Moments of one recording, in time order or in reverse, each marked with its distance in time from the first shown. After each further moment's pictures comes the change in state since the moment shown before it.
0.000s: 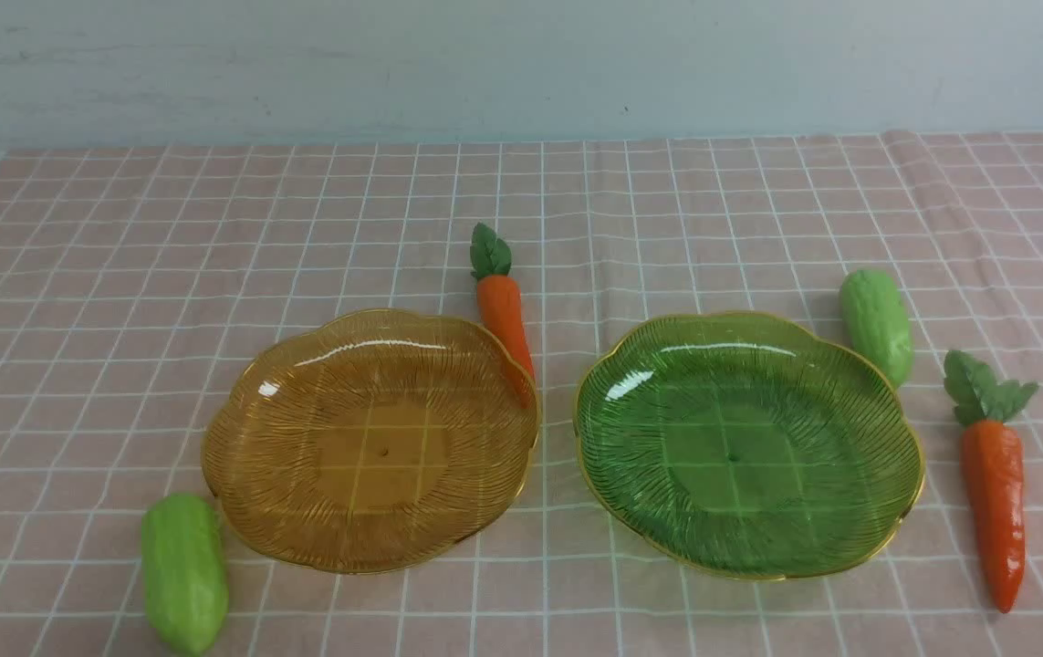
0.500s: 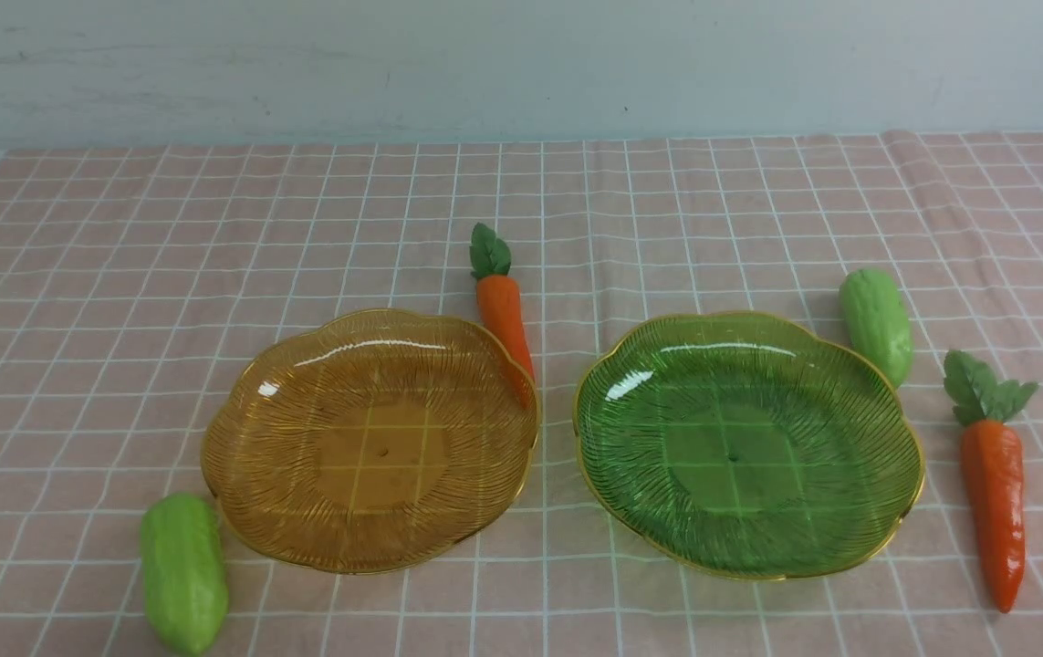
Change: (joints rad) right arm 0.000 0.000 0.000 0.000 0.000 0.000; left arm 0.000 0.000 0.001 -0.032 -0.012 -0.018
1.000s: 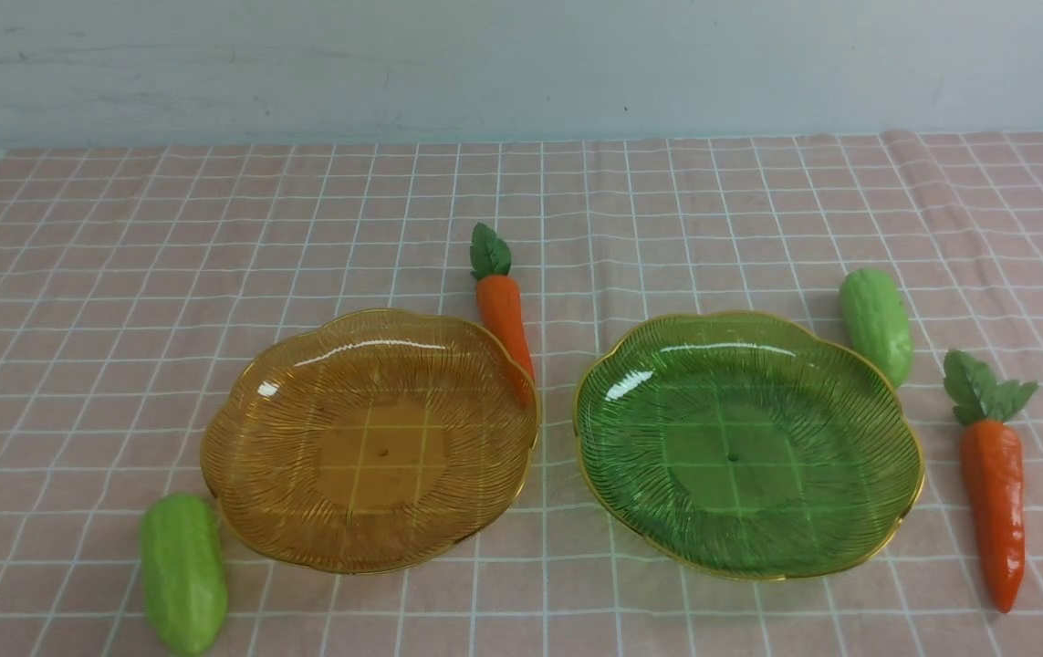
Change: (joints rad) right arm 0.000 0.000 0.000 0.000 0.000 0.000; left arm 0.000 0.000 0.002 -0.528 -0.485 -0.151
